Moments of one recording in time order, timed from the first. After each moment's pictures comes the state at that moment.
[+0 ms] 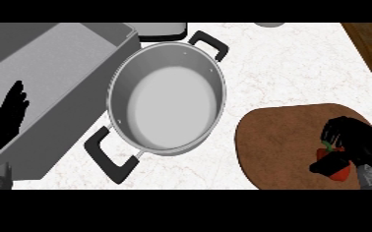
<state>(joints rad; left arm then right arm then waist) -0.03 0.48 0.06 -1.52 0.05 0.28 0.35 -0.02 -0.61 0.22 -1.57 0.66 0.09 0.68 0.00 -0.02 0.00</state>
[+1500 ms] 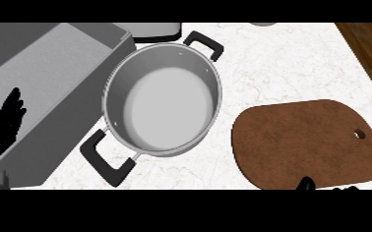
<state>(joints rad) 0.02 0.43 0.12 -1.55 -0.01 0.24 0.36 0.16 -0.38 0.72 -2.49 1.57 0.03 1.02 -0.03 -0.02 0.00</state>
